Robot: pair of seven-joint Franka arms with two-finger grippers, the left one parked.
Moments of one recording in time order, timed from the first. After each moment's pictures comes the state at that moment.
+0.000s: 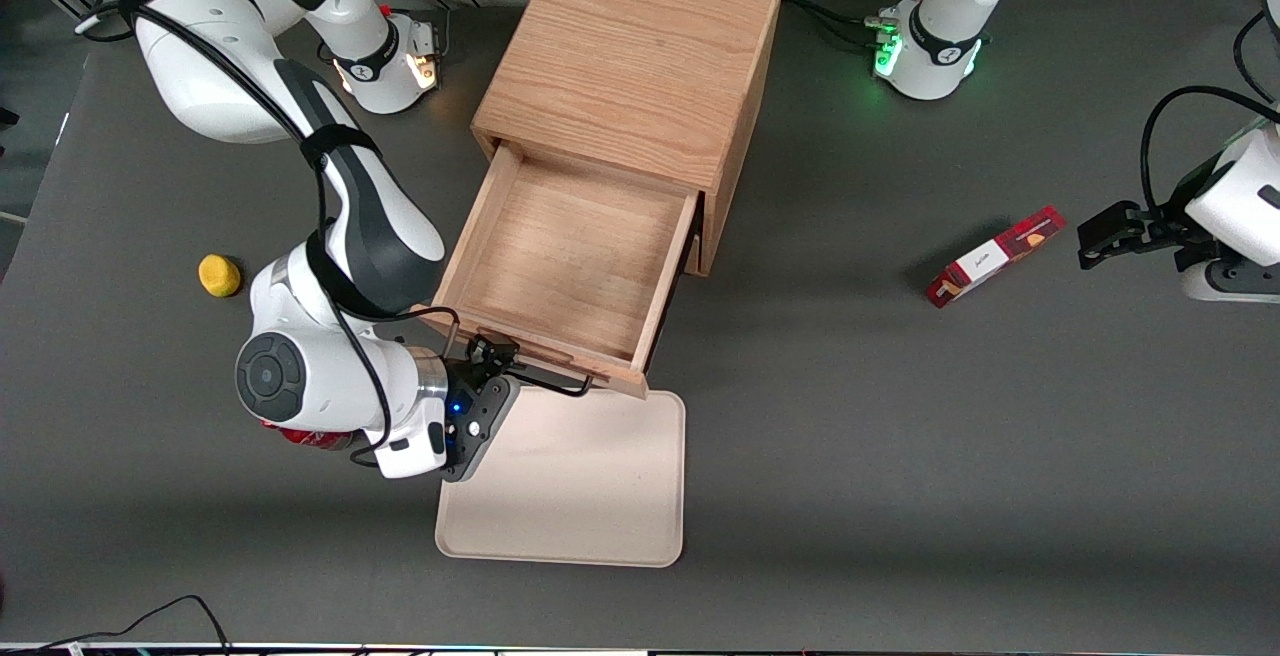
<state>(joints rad) 0.17 0.79 0.30 -1.05 0.10 1.80 -0.61</state>
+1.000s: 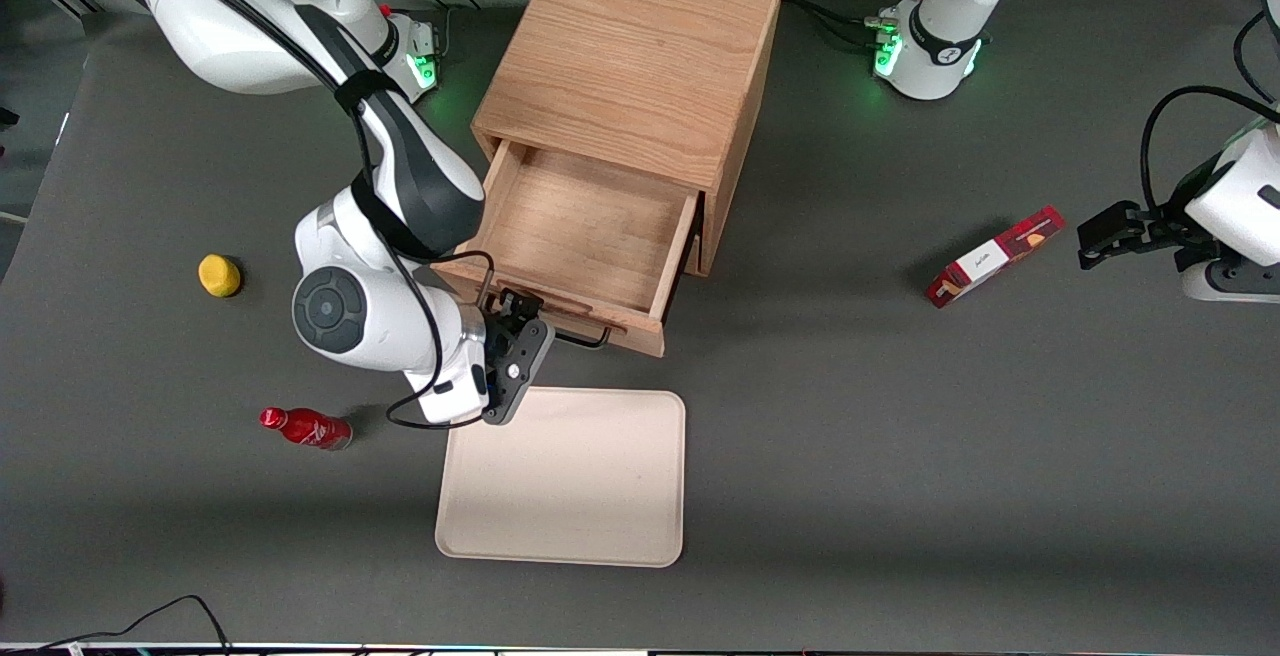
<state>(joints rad) 0.21 0.61 0.30 -1.35 0.10 1.92 -0.60</state>
